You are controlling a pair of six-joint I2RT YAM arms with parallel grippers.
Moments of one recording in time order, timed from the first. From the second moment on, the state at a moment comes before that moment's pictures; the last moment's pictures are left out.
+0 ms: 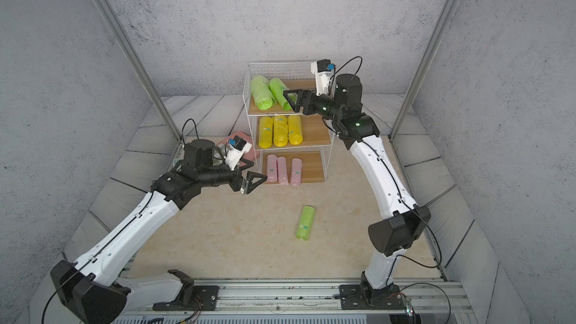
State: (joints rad) left arm -0.51 1.25 1.24 -0.50 0.54 0.02; right arm 0.36 1.73 2.06 -0.37 -0.52 0.35
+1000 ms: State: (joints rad) left arm -0.91 1.61 1.36 -0.65 0.14 -0.03; right arm 0.36 0.92 1.06 -0.46 -0.30 0.22
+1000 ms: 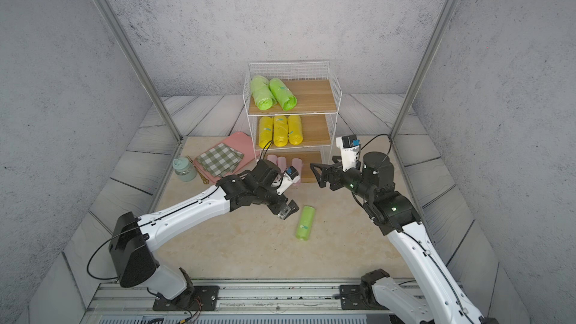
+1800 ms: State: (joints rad) left arm -0.94 2.08 1.80 -0.99 0.11 -0.27; right arm 0.36 0.67 0.65 -0.68 -0.03 0.42
